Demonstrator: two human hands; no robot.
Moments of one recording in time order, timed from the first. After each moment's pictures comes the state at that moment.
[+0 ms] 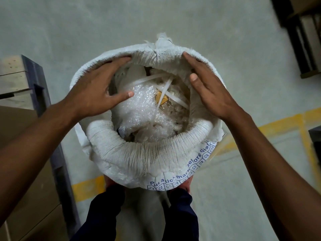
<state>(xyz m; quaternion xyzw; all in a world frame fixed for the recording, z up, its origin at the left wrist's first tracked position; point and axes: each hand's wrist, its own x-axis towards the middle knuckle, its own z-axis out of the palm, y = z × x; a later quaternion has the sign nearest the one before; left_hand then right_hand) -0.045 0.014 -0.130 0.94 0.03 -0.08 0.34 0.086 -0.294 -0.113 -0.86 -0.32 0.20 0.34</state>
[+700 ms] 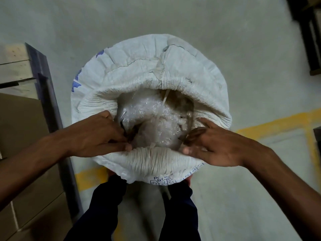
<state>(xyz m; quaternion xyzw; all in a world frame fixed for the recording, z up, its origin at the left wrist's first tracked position) -0.142 0.003 -0.149 0.90 -0.25 -0.23 0.26 0.006 -0.346 -0.110 -0.74 -0.49 0.47 0.04</state>
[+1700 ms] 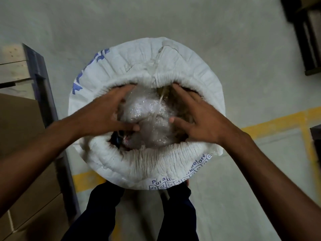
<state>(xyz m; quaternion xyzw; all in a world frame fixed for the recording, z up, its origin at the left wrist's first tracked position) -0.105 -0.013 -0.153 0.88 0.02 -0.21 0.42 0.013 -0.308 -0.107 -0.86 -0.33 0.33 0.21</state>
